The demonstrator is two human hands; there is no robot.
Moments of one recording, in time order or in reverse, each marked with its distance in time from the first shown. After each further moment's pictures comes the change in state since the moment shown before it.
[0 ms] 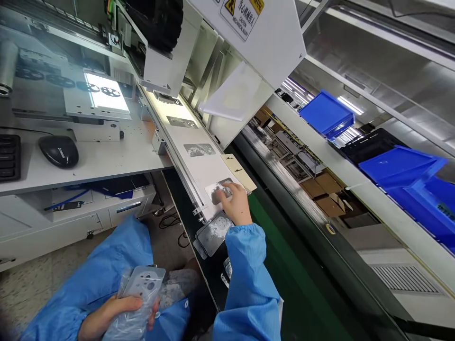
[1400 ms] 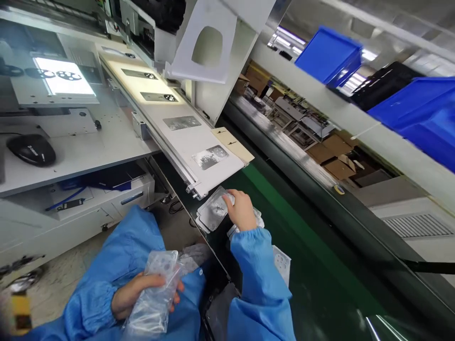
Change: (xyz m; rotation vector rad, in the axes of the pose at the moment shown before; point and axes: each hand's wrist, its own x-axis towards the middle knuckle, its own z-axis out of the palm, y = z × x) left_hand 0.015 -0.001 0.028 0.050 0.021 -0.243; right_hand -0.105 0.016 0.007 0.108 -0.175 0.331
